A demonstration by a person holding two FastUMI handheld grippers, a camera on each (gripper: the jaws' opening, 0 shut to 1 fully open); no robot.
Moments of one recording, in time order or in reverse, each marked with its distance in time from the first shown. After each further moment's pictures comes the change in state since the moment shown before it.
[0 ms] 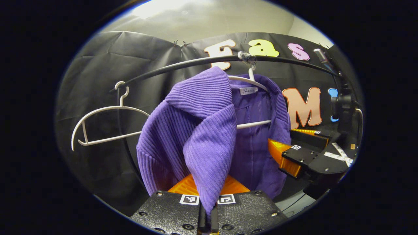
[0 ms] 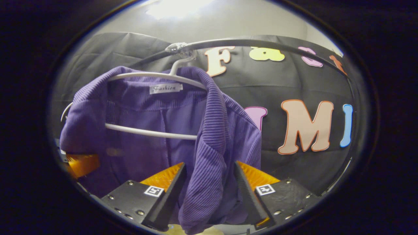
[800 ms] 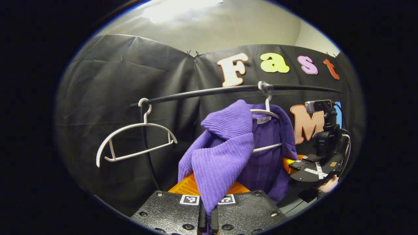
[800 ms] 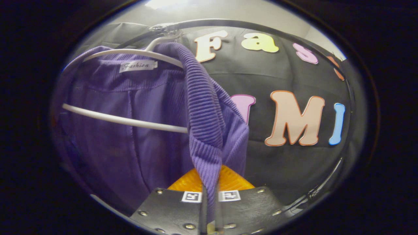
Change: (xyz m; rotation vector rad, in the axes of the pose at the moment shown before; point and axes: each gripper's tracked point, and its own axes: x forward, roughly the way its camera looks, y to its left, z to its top) left arm -0.038 0.052 0.059 -0.052 -0.091 0.076; right arm 0.010 -0.039 -0.012 -0.038 0.096 -0.185
